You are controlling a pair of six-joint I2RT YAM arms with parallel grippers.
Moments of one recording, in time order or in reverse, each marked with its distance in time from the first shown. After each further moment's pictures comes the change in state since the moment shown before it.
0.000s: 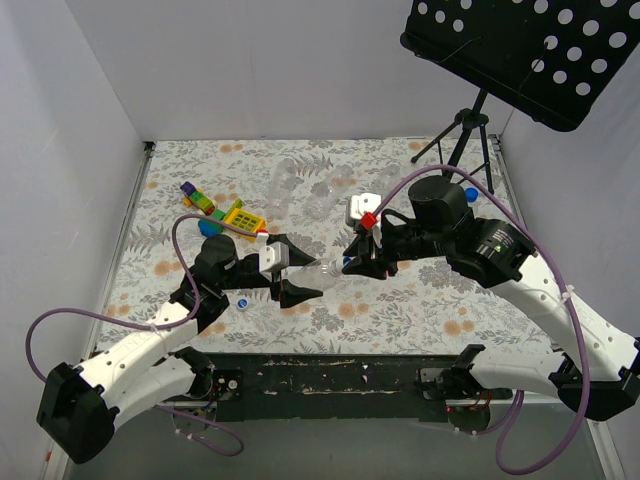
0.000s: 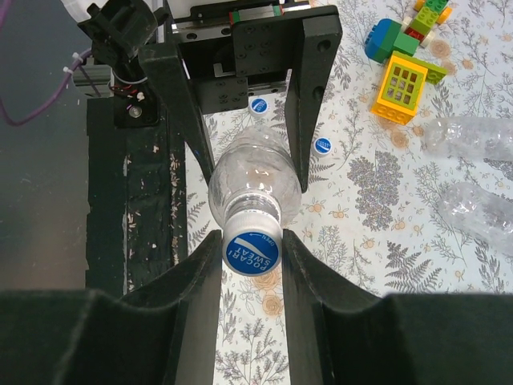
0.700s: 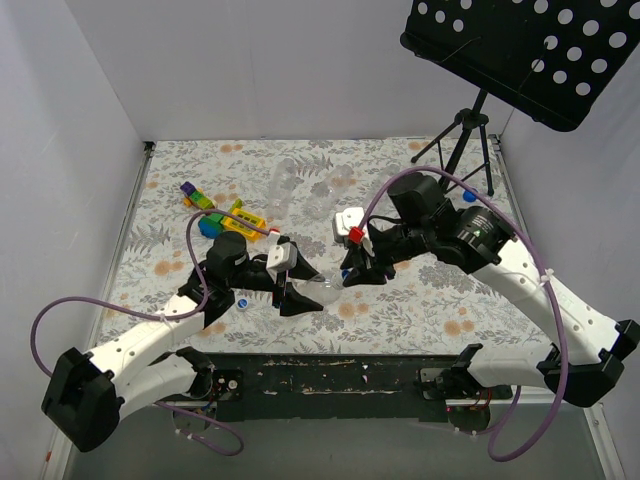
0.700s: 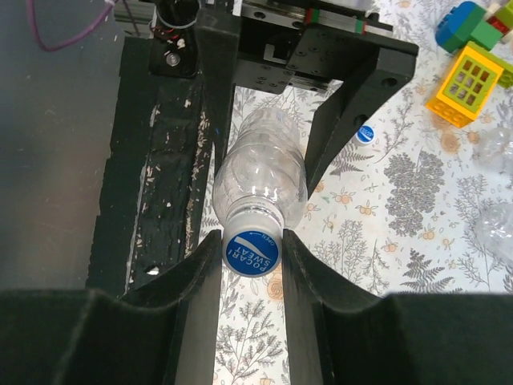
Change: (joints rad) left arm -0.004 0.068 0.005 -0.045 0.120 -0.053; right arm -0.007 0.093 0.053 -0.155 -0.132 -0.197
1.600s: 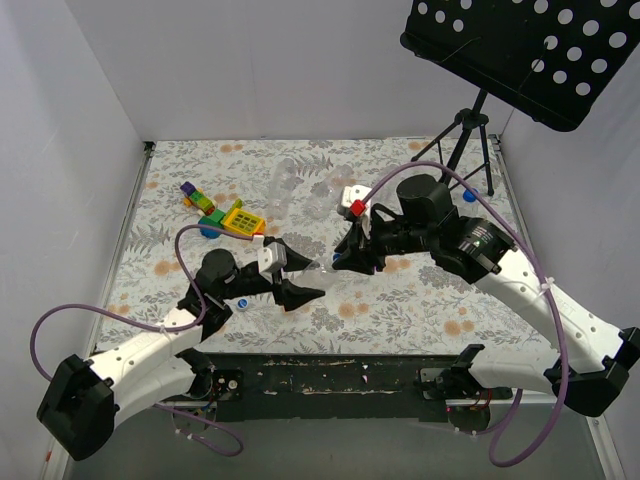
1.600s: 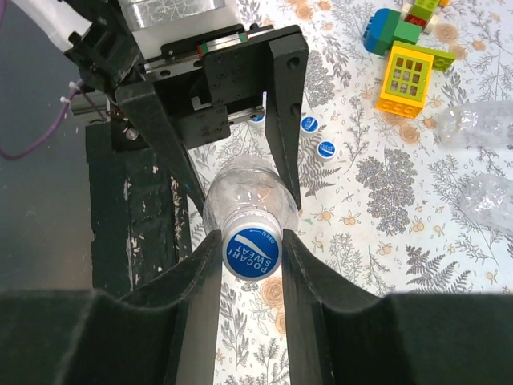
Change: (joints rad) left arm -0.013 -0.047 -0.147 0.303 -0.208 -0.126; right arm -0.012 -0.053 -0.132 0.280 0.111 0.284
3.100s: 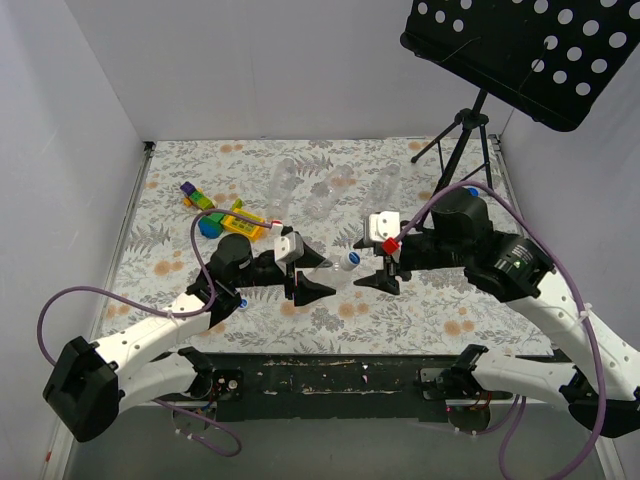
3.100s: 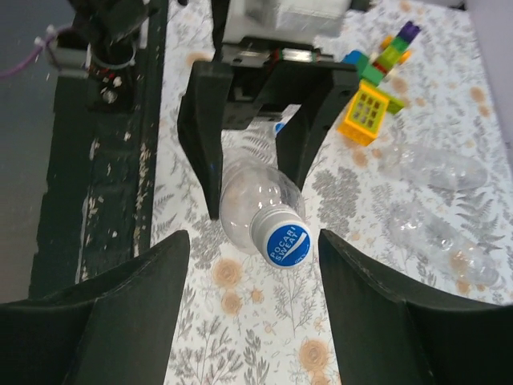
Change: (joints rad) left arm -0.063 0.098 0.140 -0.122 -0.048 0.034; right arm -0.005 -0.172 -0.016 -0.055 0.011 -0.216
